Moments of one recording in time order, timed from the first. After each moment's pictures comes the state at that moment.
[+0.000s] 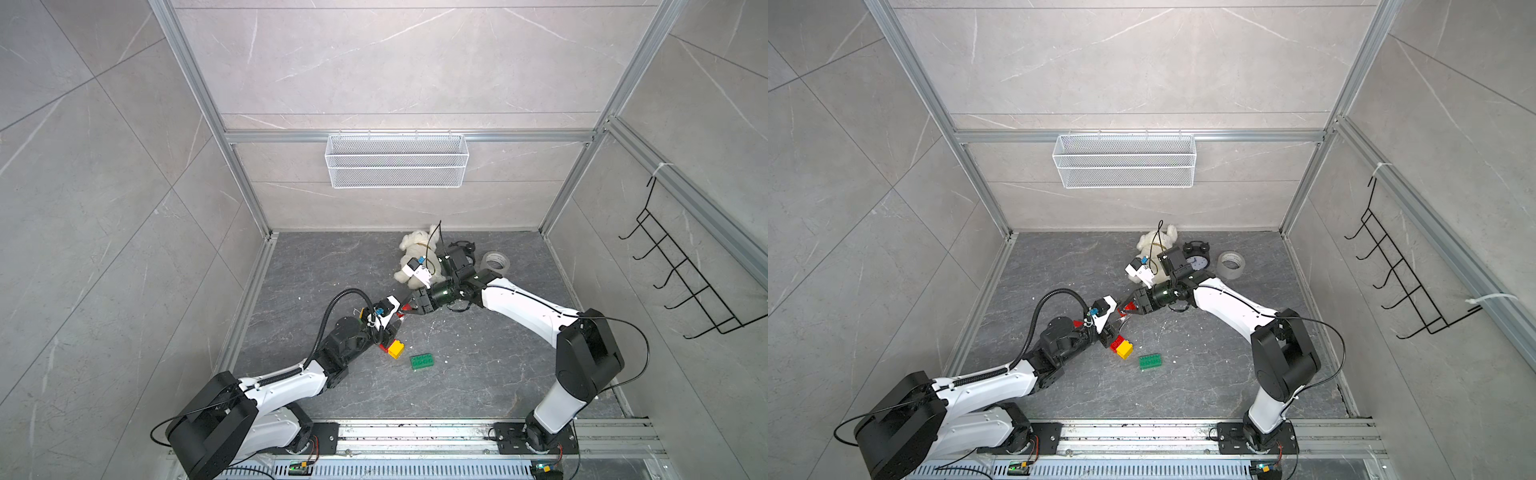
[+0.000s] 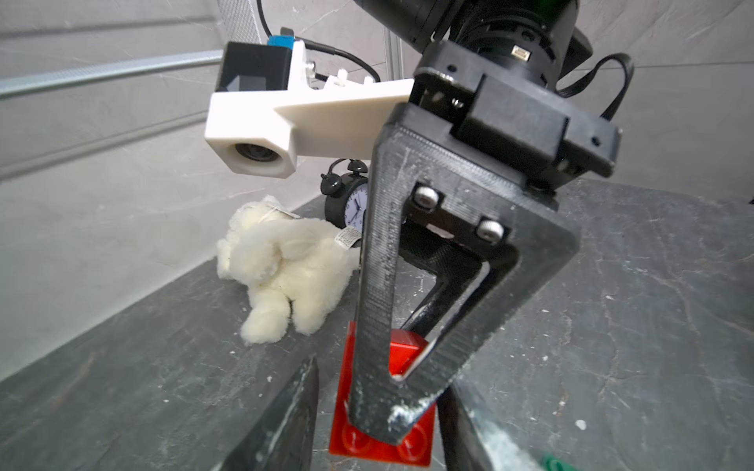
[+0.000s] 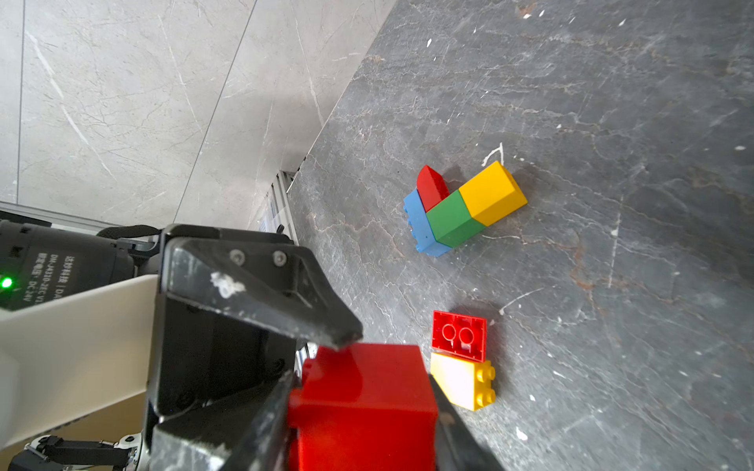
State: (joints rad) left arm -0.77 1.19 0.38 0.72 0.10 0.17; right arm 0.56 1.71 1.28 -0.45 -0.91 0.19
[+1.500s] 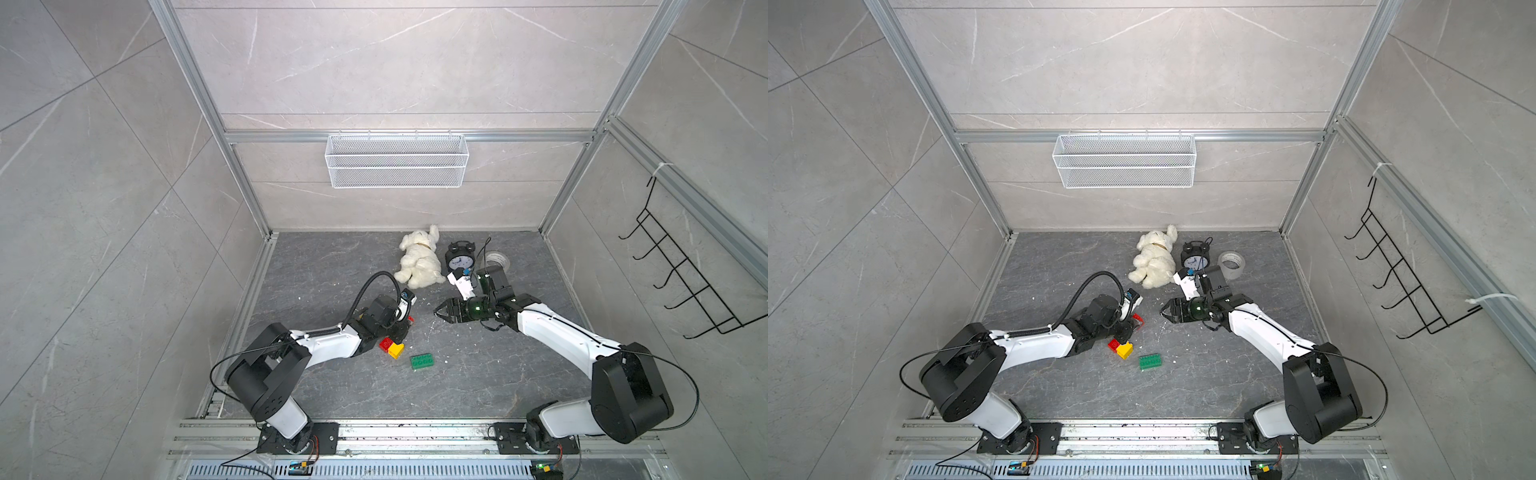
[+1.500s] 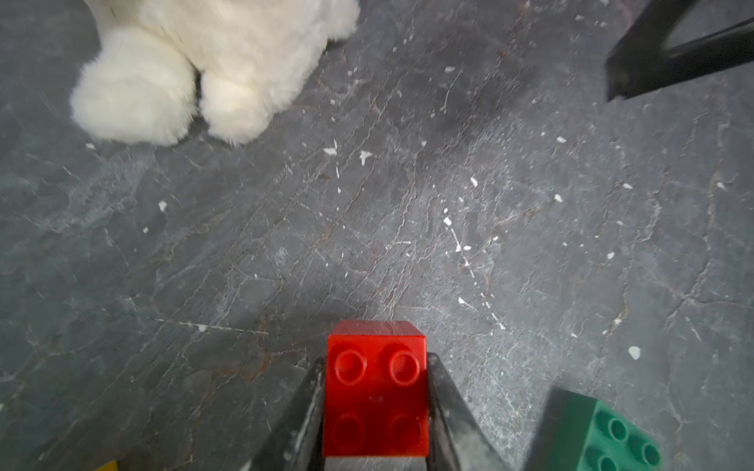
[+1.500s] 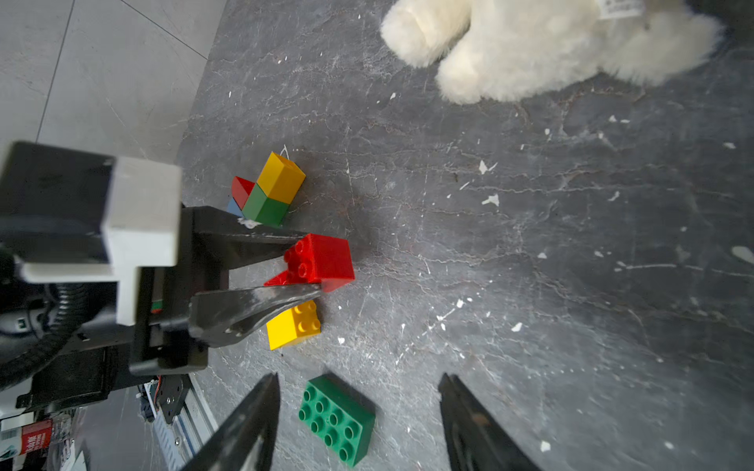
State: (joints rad) left arm -0.77 1.62 0.77 0.11 0.07 -0.03; right arm 0.39 1.43 0.89 -0.33 -0.55 0.24
